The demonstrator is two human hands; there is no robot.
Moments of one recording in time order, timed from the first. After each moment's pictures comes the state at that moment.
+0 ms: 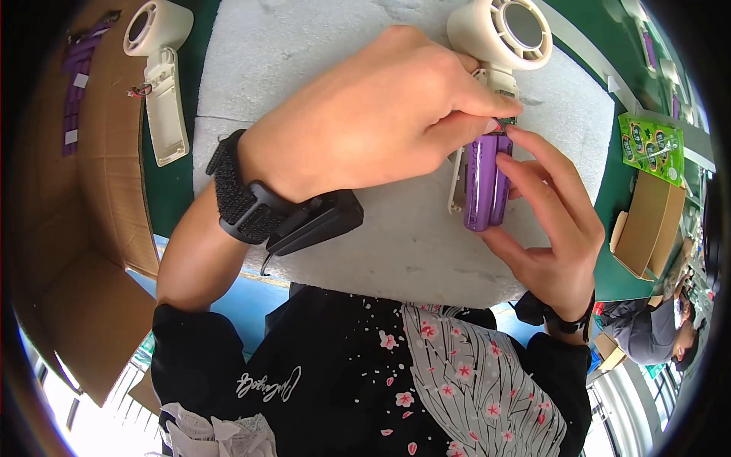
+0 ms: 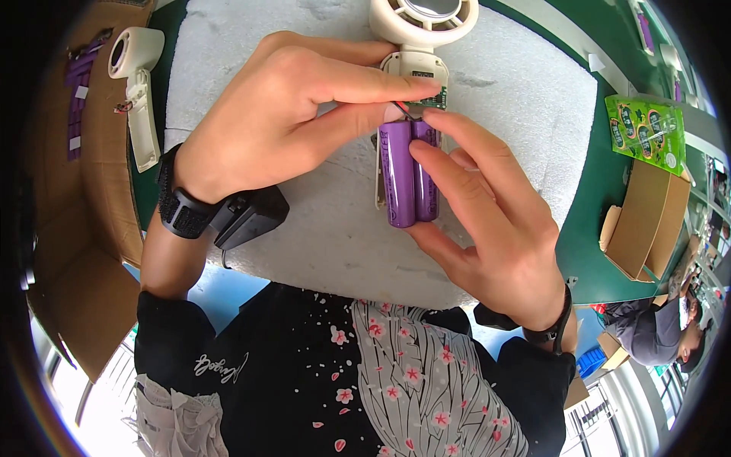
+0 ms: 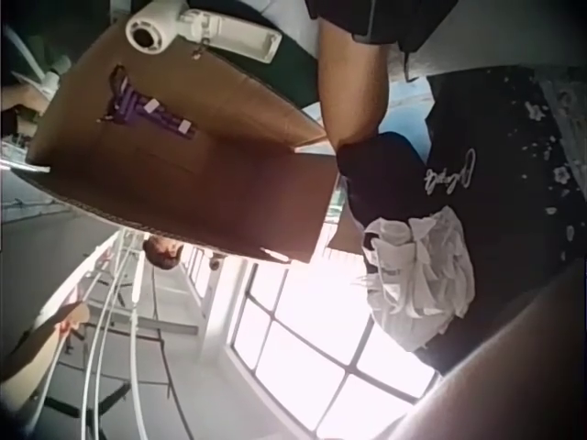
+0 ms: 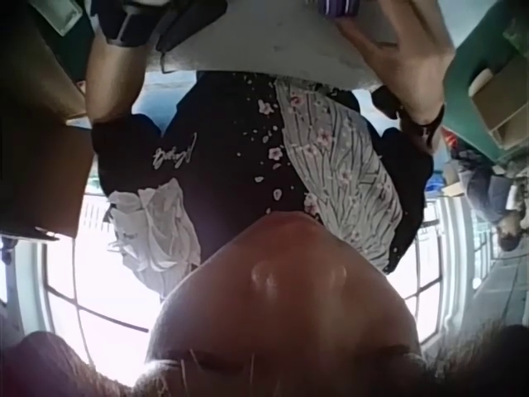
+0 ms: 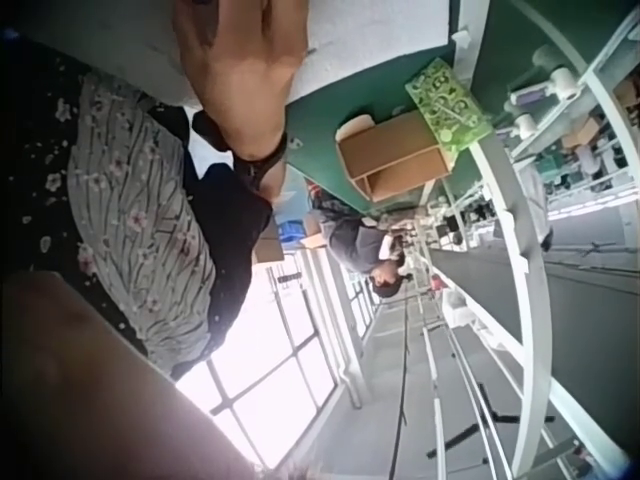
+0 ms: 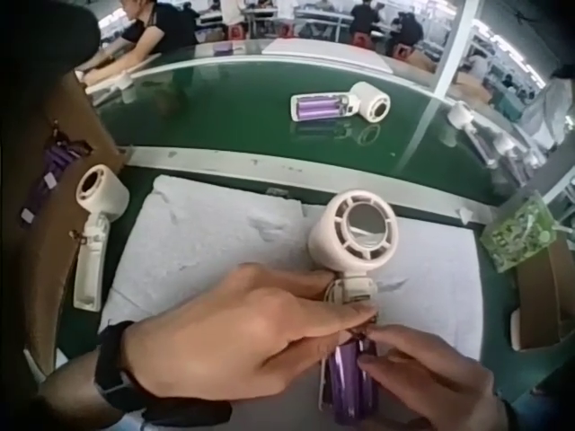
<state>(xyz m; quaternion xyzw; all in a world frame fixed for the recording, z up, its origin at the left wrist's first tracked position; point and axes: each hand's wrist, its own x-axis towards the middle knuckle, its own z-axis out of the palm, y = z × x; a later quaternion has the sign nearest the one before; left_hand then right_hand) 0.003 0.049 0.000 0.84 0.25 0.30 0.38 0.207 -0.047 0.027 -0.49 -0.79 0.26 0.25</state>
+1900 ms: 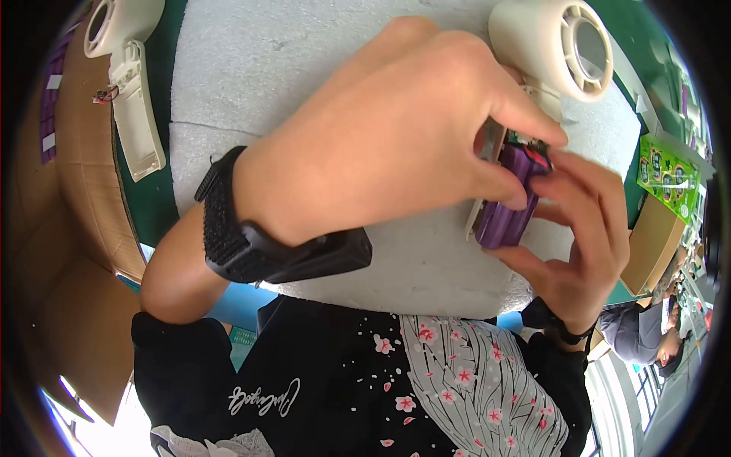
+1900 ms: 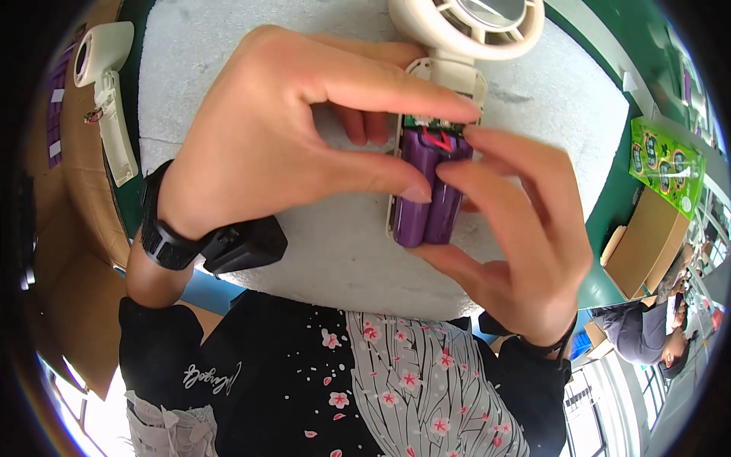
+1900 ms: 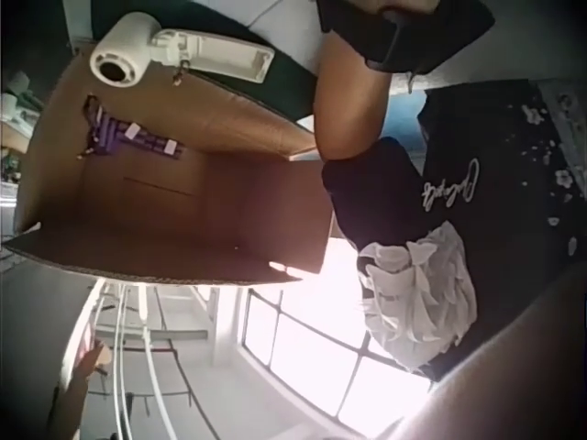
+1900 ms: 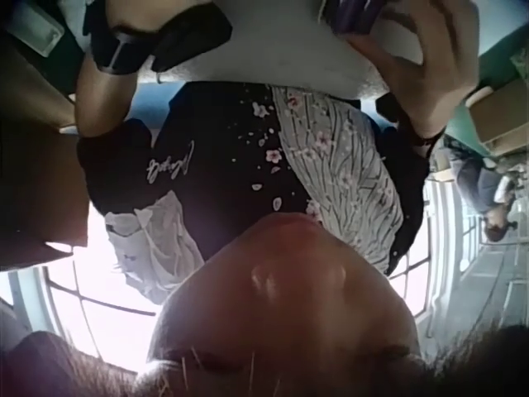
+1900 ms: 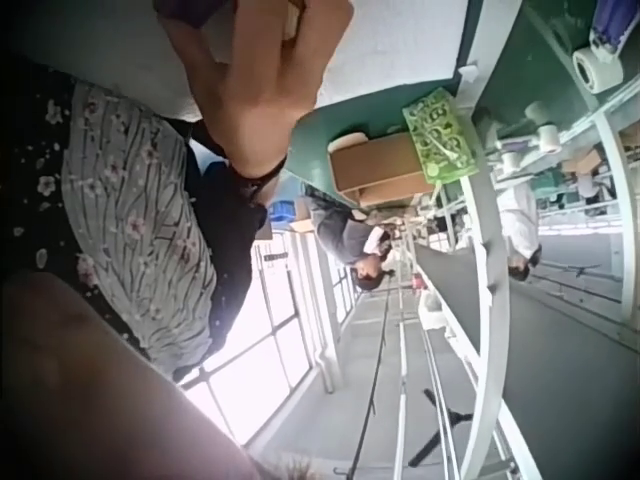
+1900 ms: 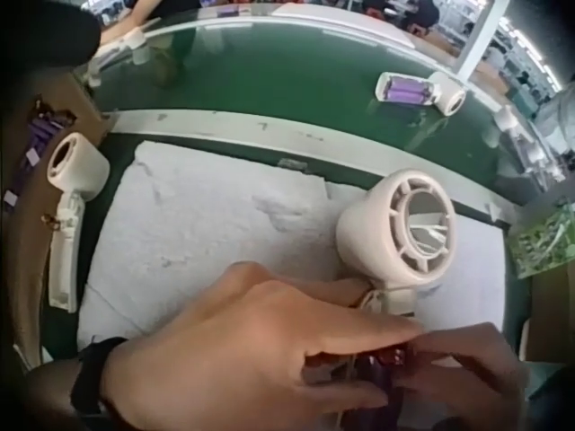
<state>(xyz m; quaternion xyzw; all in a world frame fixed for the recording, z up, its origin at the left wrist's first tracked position) 0.007 0.046 -0.011 0.75 0.29 0.31 0.51 0.214 -0.033 0.029 -0.51 -0.77 0.30 0.21</state>
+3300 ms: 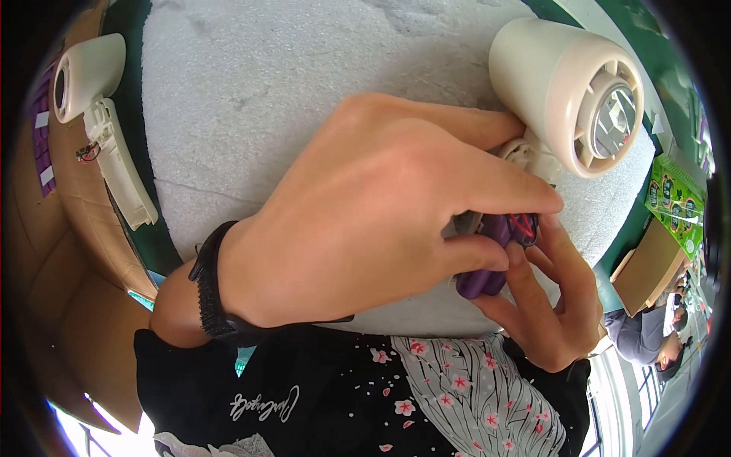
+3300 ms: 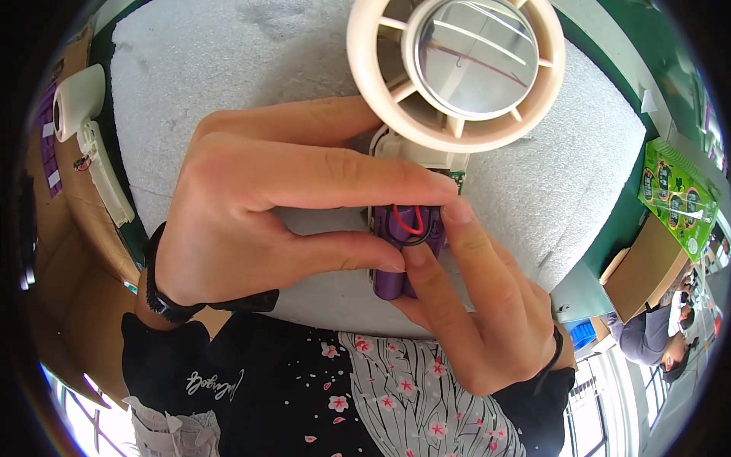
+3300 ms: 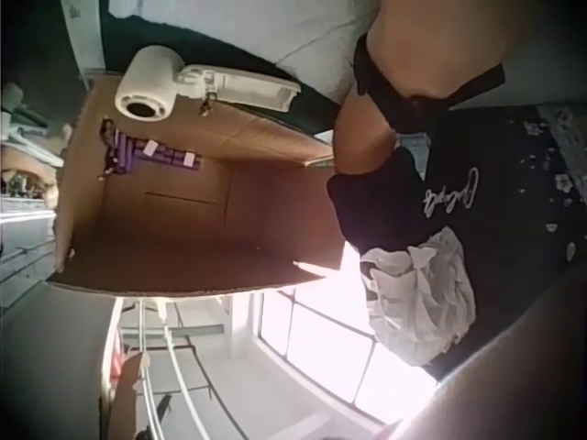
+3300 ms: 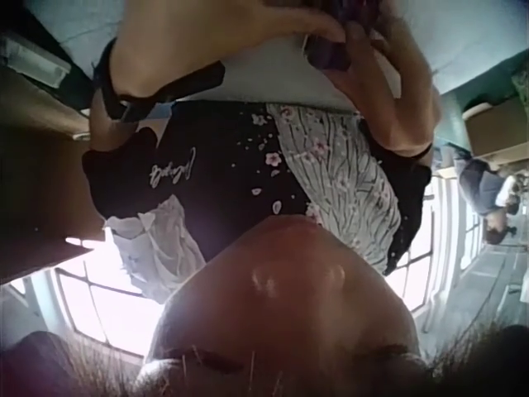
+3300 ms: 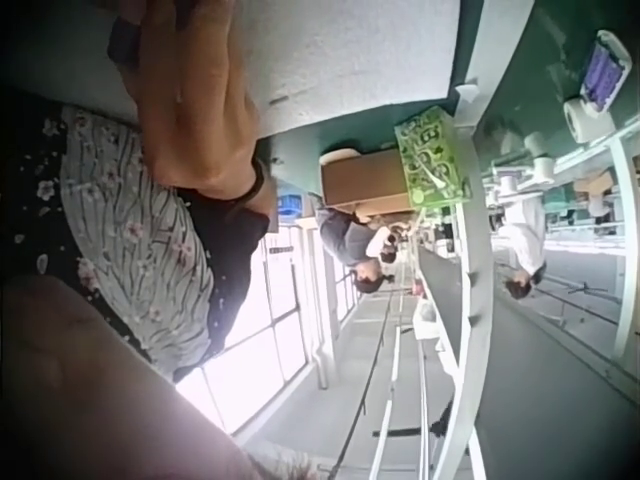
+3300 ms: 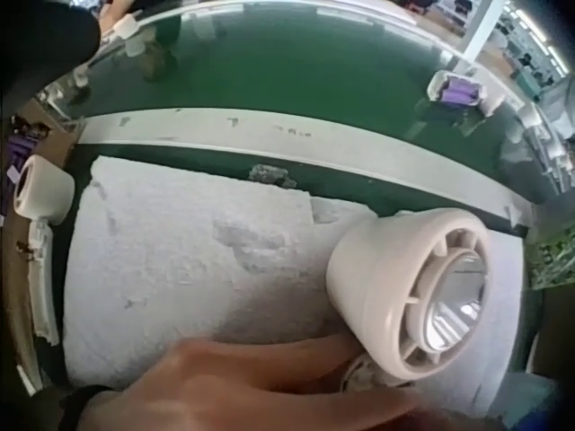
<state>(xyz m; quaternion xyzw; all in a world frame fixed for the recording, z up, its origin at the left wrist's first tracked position) 0.014 0.046 -0.004 0.69 0.33 0.29 0.57 0.219 -0.033 0.032 -0.43 -0.85 0.27 0.13</state>
